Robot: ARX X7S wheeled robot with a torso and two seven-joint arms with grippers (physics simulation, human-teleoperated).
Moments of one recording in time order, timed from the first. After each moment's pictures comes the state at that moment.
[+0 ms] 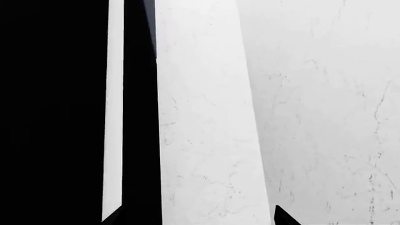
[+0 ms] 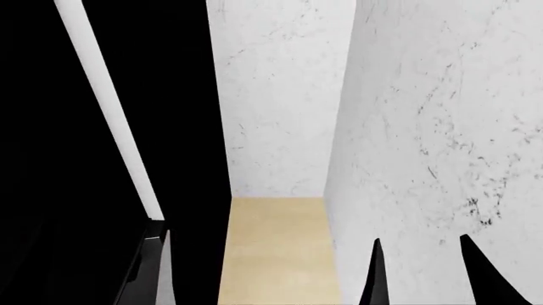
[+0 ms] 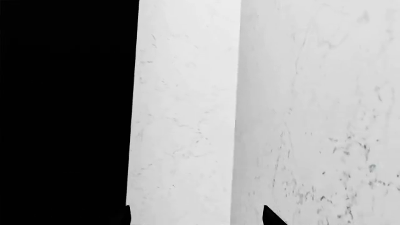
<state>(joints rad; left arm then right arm) 0.52 -0.02 0.08 1.05 0.08 0.10 0.06 -0.57 0.11 -0.09 -1.04 -0.05 0.09 0.09</state>
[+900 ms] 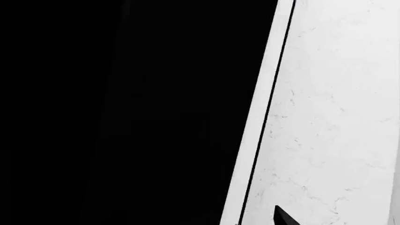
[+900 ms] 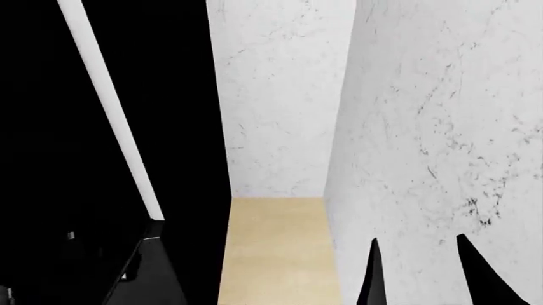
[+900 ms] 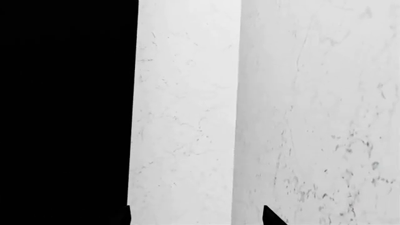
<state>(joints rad) 0.21 -0.04 -0.15 0.90 -0.25 -0.11 -0.32 -0.57 0.05 -0.07 -1.05 -0.07 0.11 0.04</state>
